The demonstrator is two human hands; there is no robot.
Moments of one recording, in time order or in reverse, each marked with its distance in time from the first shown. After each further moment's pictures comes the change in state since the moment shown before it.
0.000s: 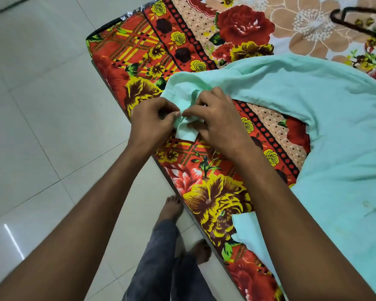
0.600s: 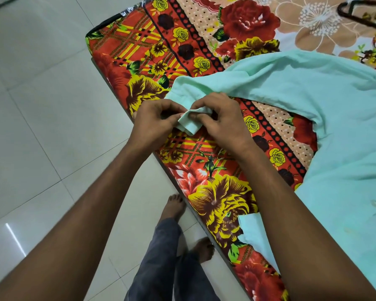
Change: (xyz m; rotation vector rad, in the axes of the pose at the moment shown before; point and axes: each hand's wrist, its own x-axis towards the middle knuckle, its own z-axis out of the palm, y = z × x) left_hand 0.000 0.000 -0.008 -0.235 -0.171 -0.063; right_hand 0.002 0.005 0.015 0.449 0.079 0.212
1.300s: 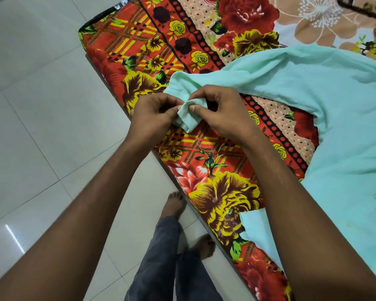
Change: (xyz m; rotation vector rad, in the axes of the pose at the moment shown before) left_hand 0.001 0.001 0.002 -0.100 0.025 -0.043; right_hand 0.008 -0.005 -0.011 0.180 -0.116 0.187
